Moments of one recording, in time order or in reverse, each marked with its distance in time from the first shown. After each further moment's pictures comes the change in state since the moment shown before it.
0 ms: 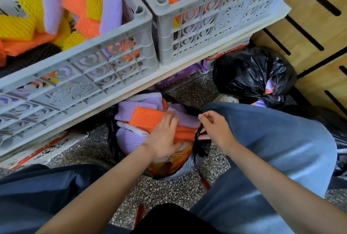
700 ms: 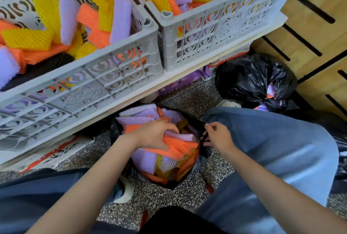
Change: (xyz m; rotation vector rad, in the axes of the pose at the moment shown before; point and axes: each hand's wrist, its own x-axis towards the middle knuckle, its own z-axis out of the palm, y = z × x) left_hand -0.016 -0.024 -0.066 -0.151 -0.239 0.076; right_hand 0.011 0.029 0.006 -0.035 0.105 0.129
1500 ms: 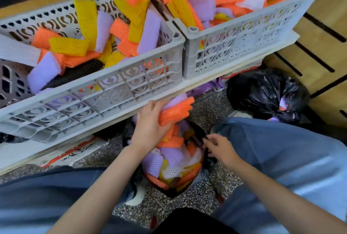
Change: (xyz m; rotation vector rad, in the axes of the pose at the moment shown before) left_hand -0.052 0.001 -0.015 -0.072 0.902 -0.147; right_hand -0.030 0.001 0.025 -0.279 -0.176 -0.266
